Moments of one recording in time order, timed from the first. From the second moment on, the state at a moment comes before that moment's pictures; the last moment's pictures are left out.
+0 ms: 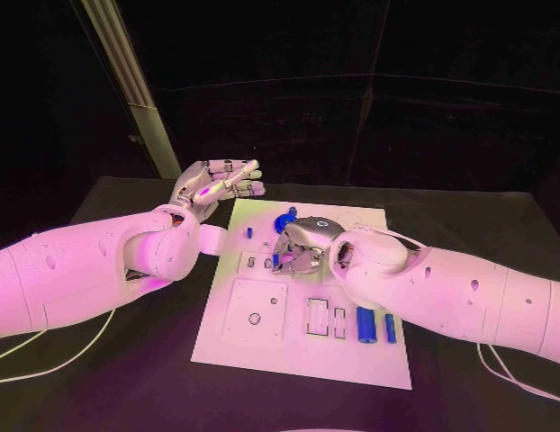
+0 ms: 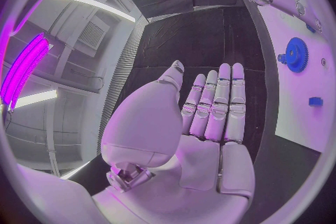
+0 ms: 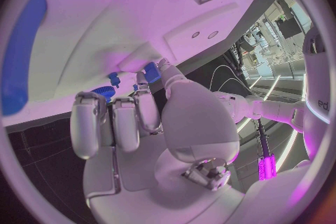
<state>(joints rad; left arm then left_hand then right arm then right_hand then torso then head) 1.26 -0.84 -0.11 1.49 0.08 -0.37 0.54 1.37 0.00 0.03 0.17 0.11 0.96 0.22 0.08 0.07 1.03 0.18 0.08 0.07 1.07 0.13 0.12 0.12 0.17 0.91 0.24 0.28 0.09 1.14 -0.47 -0.05 1.35 -1.61 -0.23 -0.16 1.21 -0.04 0.08 0.07 0.17 1.02 0.14 0.07 0.07 1.45 0.05 1.33 1.31 1.47 -0.03 1.50 1.31 0.05 1.47 0.08 1.49 1.31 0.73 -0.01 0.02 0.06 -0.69</state>
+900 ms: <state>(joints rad) 1.26 -0.85 -0.11 1.48 -0.04 -0.34 0.44 1.33 0.00 0.00 0.18 0.10 1.04 0.18 0.09 0.07 1.18 0.11 0.12 0.09 1.36 0.05 0.26 0.24 0.17 1.15 0.15 0.41 0.15 1.15 -0.62 -0.05 1.47 -1.55 -0.43 -0.07 1.22 -0.09 -0.07 0.22 0.18 0.84 0.18 0.07 0.07 1.34 0.09 1.16 1.24 1.46 0.00 1.44 1.31 0.05 1.44 0.12 1.45 1.30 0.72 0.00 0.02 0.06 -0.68</state>
